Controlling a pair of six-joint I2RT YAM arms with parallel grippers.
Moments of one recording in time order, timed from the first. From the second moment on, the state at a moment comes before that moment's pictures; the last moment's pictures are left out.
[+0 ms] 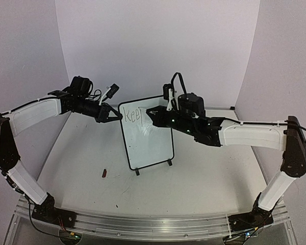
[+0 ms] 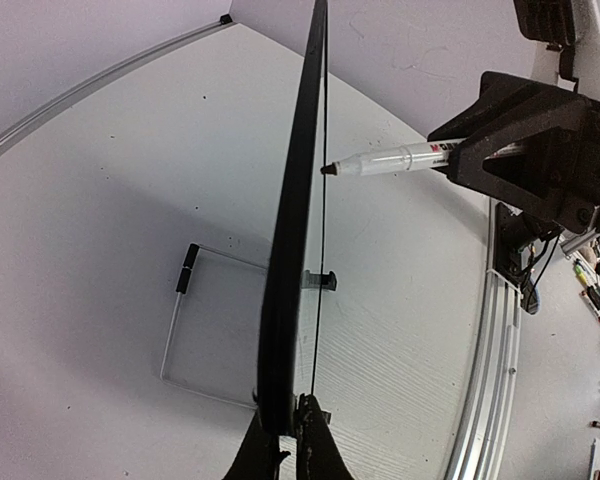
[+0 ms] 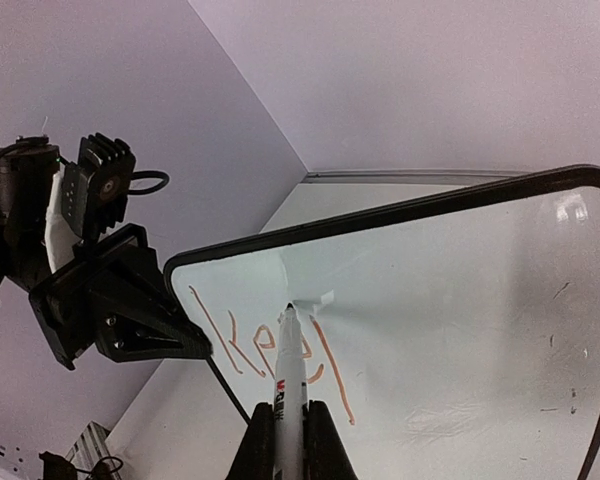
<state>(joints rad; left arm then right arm) -0.42 1.56 1.33 -0.47 0.78 0.16 0.92 1.69 1.25 0.24 0.09 0.56</state>
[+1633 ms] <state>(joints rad) -0.43 1.56 1.33 -0.48 0.76 0.16 0.92 1.67 1.20 0.20 0.13 0.59</state>
